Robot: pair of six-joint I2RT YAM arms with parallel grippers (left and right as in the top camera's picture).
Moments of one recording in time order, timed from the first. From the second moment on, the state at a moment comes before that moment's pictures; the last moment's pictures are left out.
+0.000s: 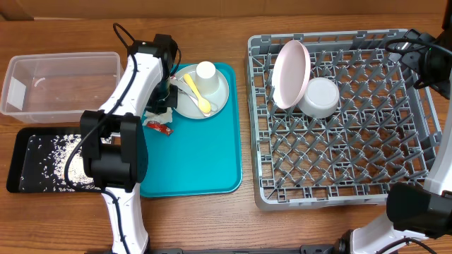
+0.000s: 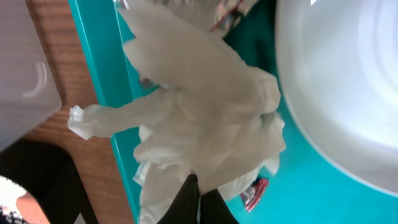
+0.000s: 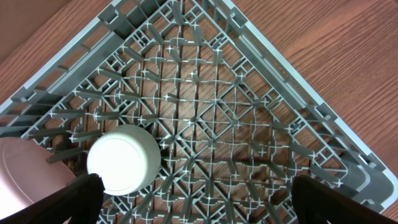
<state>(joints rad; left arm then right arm) -0.15 2.20 1.81 -1.28 -0.20 -0.21 -0.24 1.81 2.21 -1.55 0.15 0.44</state>
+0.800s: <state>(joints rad) -0.06 2.17 2.42 -1.56 0.05 -0.26 -0.24 1.81 2.21 -1.55 0.15 0.44</state>
